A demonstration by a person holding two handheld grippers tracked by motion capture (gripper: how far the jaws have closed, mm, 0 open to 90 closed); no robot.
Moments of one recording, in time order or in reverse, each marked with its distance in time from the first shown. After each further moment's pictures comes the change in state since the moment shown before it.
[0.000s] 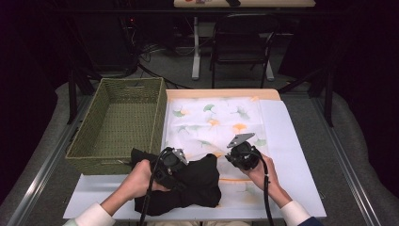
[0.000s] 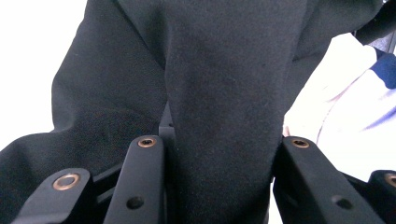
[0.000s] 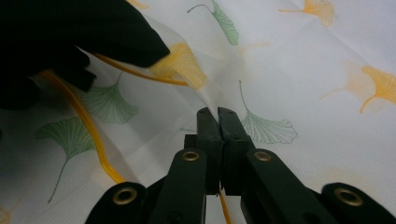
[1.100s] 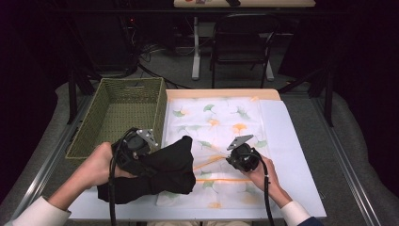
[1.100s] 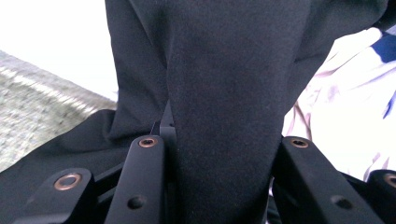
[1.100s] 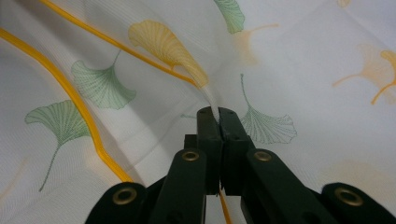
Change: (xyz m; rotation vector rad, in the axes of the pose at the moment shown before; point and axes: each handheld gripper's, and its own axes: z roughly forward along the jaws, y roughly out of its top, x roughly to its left) left arm -0.006 -0.022 -0.109 0.031 0.114 -0.020; right arm -0.002 -0.008 0.008 0.039 0.017 -0.015
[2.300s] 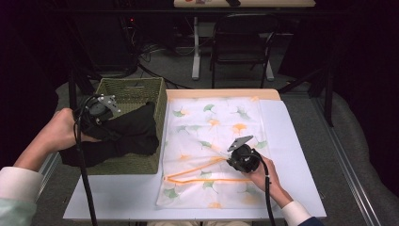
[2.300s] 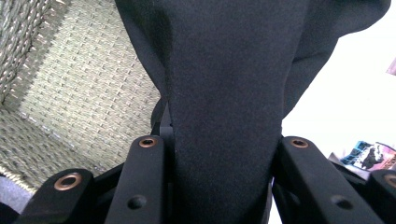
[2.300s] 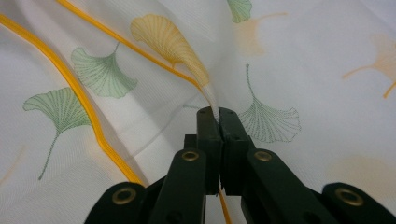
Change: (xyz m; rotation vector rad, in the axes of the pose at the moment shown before) left arm 0.069 -0.030 -0.064 0.013 0.229 -0.028; right arm -0.002 -0.005 0.003 0.021 0.026 -0.005
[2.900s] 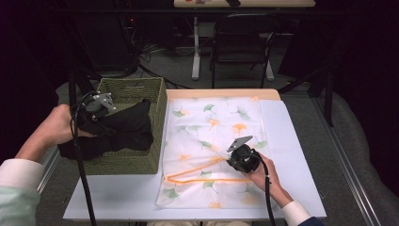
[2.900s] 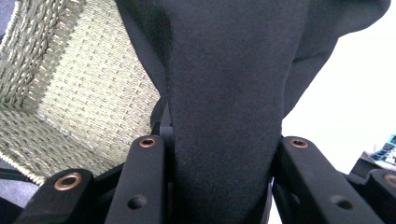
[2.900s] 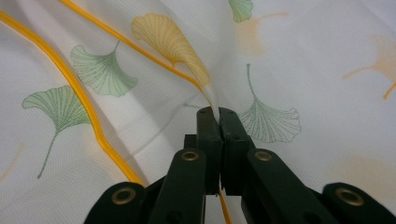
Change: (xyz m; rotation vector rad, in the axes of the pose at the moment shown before) left arm 0.039 -0.014 0.009 0.014 0.039 0.050; right arm 0.000 0.000 0.000 0.004 -0.005 -0.016
